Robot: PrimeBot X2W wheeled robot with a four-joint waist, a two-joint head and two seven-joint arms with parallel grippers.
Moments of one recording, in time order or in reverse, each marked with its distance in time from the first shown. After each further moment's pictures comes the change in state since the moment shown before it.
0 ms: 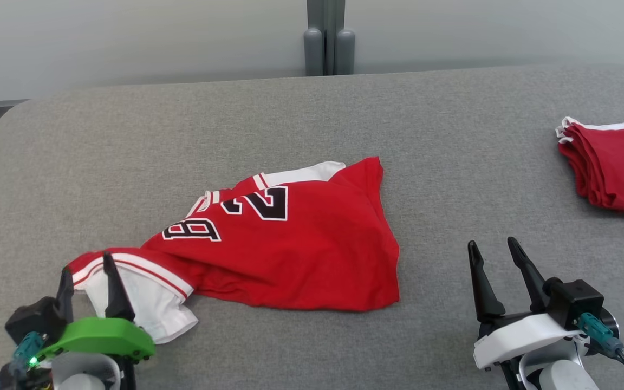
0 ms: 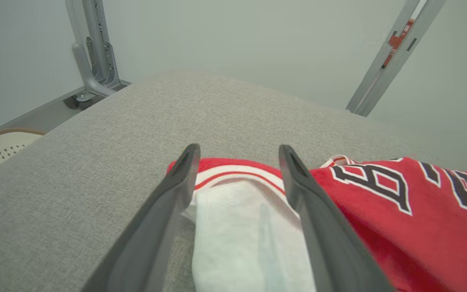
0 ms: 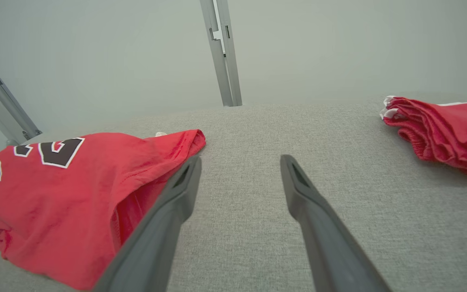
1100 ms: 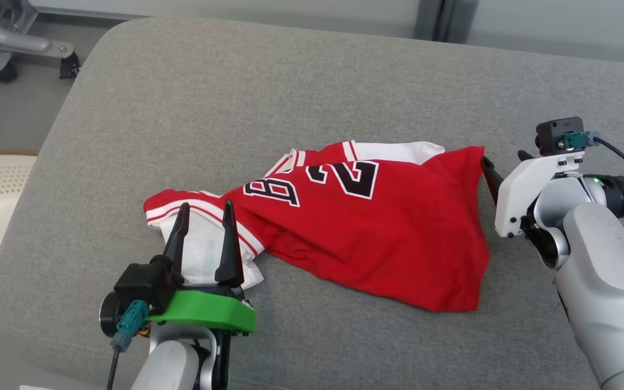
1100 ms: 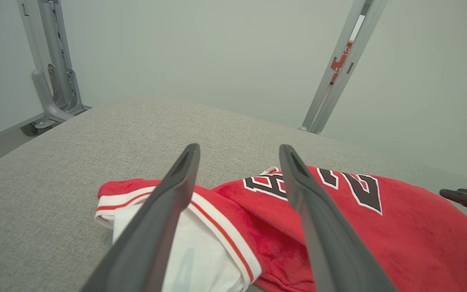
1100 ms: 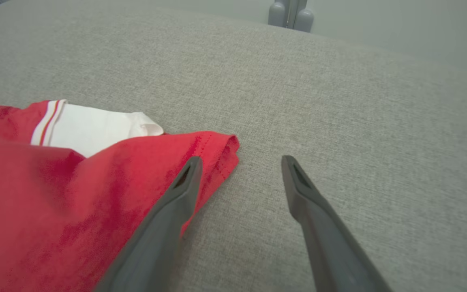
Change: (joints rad) left arm -0.071 -0.193 -0.146 -0.151 0.207 -0.108 0.000; right arm -0.588 -0.162 0.062 0.458 0.042 0.000 0.520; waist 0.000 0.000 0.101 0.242
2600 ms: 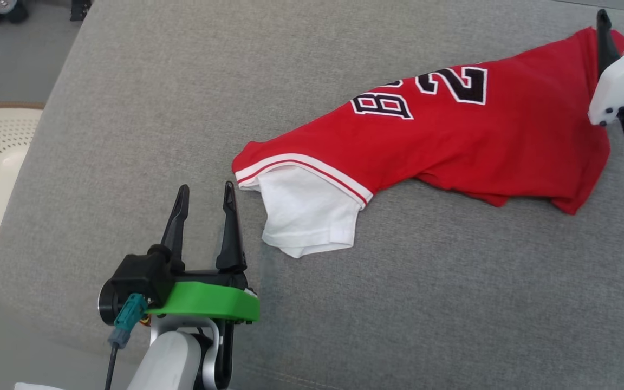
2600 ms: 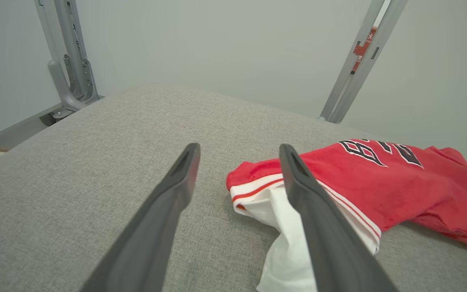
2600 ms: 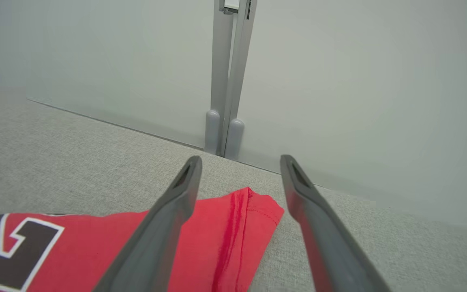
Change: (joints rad) left arm -0.019 -0.008 -0.007 -0.065 0.012 0.021 0.000; right arm -0.378 -0.159 -0.064 0.307 -0.155 0.001 -0.367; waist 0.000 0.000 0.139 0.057
